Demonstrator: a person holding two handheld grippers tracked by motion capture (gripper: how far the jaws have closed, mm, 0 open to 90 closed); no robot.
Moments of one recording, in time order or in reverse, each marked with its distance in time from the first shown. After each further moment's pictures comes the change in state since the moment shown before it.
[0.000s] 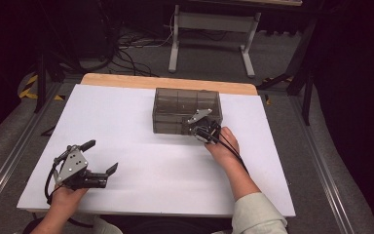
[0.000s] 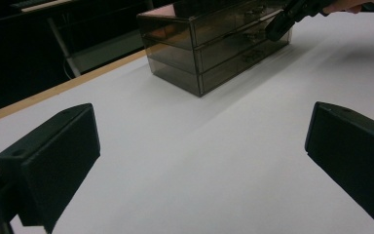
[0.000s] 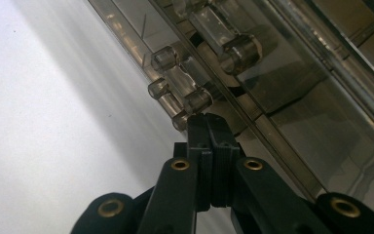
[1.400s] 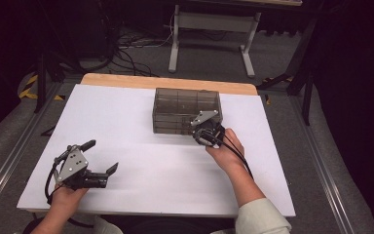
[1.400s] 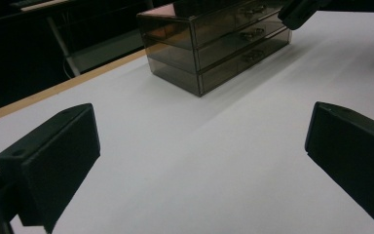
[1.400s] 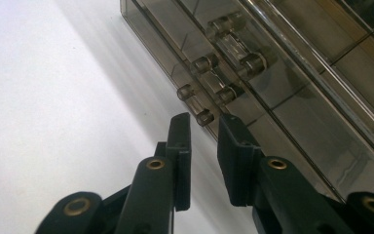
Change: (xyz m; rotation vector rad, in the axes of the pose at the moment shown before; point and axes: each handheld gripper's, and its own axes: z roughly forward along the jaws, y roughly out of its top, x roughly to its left) left arm 0.000 0.000 0.001 0.002 -0.002 -0.004; right arm 0.007 -0.001 -0.032 -0.053 0.047 0.000
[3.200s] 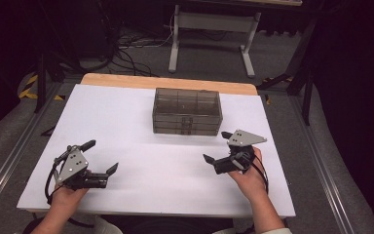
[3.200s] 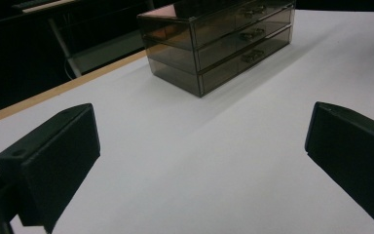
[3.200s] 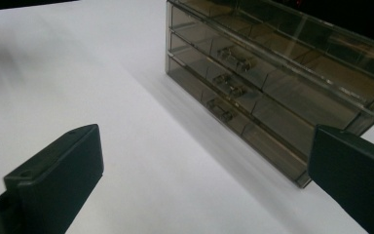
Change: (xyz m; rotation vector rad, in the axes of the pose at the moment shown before) left arm -0.001 0.000 -0.001 -0.002 0.003 0.004; right arm 0.012 -0.077 -0.074 -0.375 0.083 0.147
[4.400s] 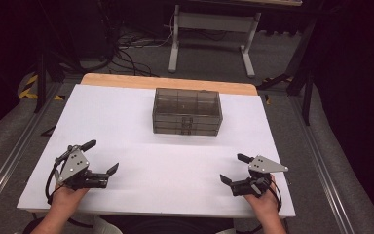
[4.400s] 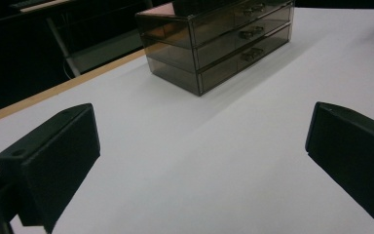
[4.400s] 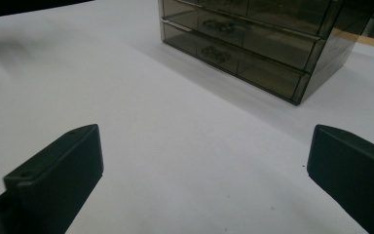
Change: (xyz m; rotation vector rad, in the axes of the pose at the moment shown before) left arm 0.000 -0.001 0.002 0.008 -0.006 0.006; right arm 0.003 -0.083 -0.036 -0.077 -0.012 0.110
